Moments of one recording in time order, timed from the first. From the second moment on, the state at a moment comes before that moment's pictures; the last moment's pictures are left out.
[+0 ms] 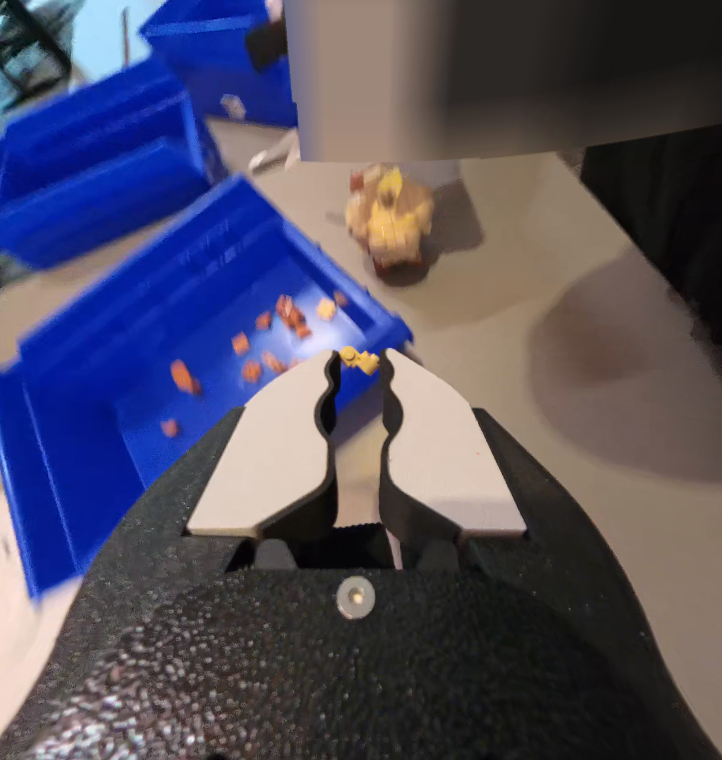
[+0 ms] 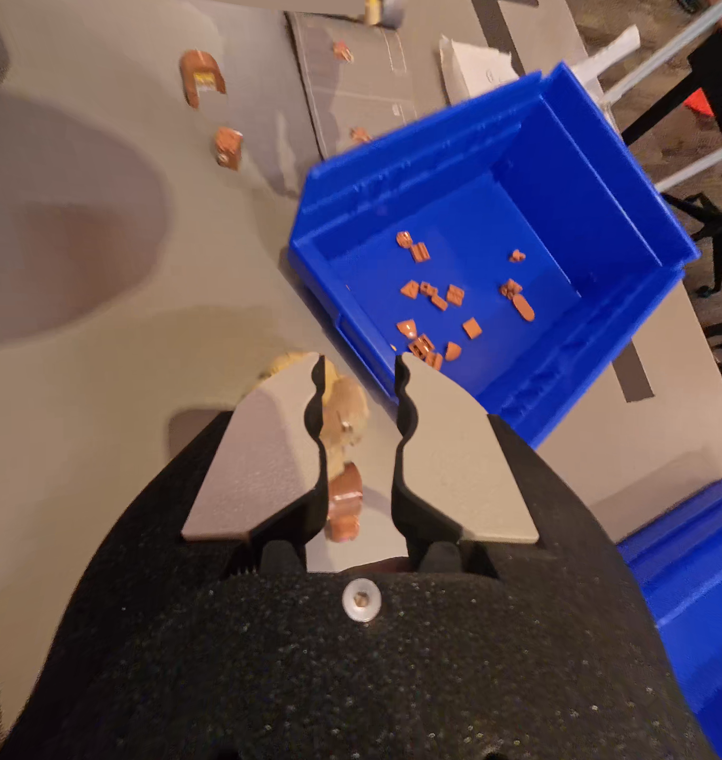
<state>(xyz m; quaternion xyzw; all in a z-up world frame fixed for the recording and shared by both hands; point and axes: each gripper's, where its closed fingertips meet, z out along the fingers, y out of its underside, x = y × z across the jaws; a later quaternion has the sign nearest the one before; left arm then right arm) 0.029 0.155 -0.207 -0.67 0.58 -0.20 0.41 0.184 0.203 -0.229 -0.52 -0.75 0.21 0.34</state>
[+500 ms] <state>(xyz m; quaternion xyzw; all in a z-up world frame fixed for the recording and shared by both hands) -0.080 0.012 -0.350 -0.81 0.43 -0.19 0.35 0.070 0.044 -0.307 -0.51 -0.79 0.24 0.23</state>
